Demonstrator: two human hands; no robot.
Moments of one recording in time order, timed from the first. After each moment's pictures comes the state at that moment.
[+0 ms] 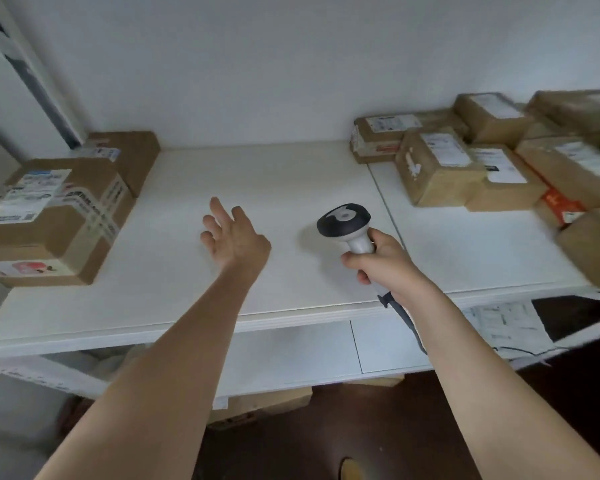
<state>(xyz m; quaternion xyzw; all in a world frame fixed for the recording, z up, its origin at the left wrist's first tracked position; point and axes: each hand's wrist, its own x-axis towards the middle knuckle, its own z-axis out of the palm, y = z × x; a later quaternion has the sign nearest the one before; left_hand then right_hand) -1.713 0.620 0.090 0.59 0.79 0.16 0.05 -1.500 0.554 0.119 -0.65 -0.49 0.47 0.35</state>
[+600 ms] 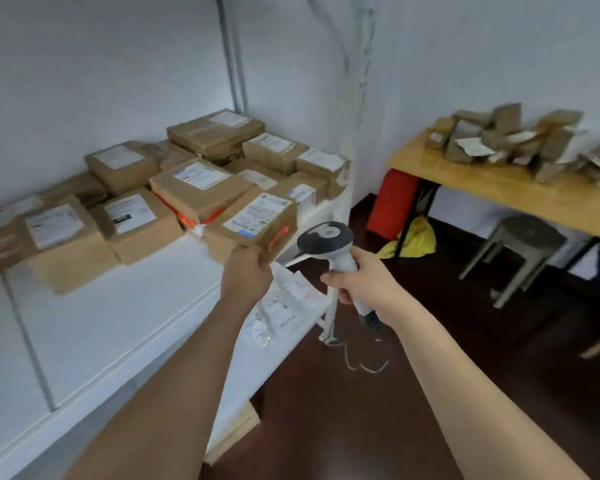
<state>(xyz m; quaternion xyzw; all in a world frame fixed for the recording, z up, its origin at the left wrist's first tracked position) -1.164 0.490 0.099 0.86 0.44 0.18 0.18 -1.053 0.314 0.136 -0.73 -0.27 0.34 0.53</state>
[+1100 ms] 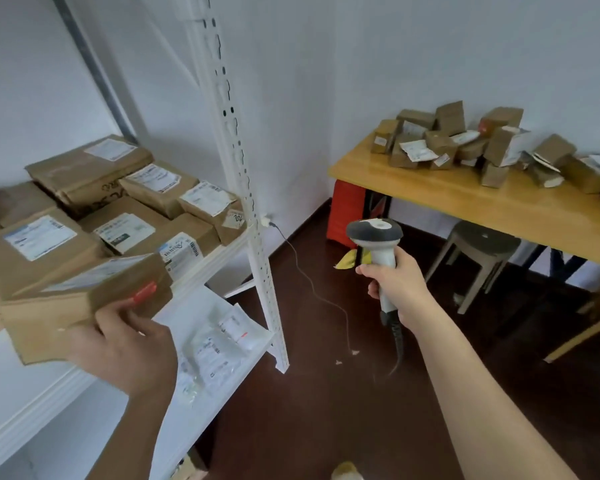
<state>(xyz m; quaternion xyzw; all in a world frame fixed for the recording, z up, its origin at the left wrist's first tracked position) -1.036 0.450 0.067 0.68 0.51 0.53 -0.04 -0.781 0.225 0.123 -0.73 -0.09 0.24 0.63</state>
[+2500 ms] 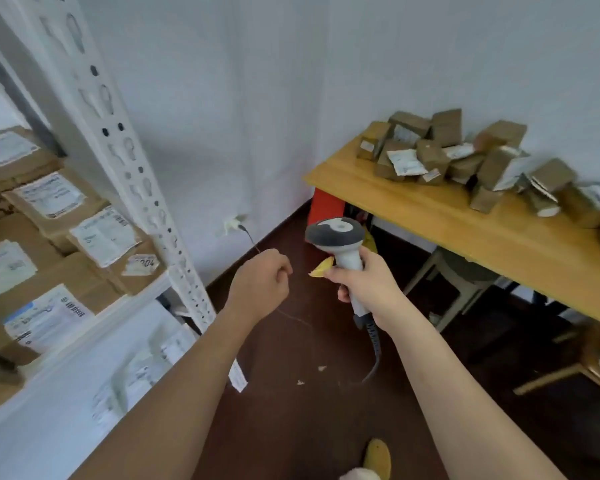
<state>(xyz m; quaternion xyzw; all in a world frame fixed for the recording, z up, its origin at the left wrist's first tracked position) -0.703 0.420 0.072 0.92 0.21 0.20 0.25 -0.604 0.255 0.124 -0.74 -0.17 0.30 0.58</state>
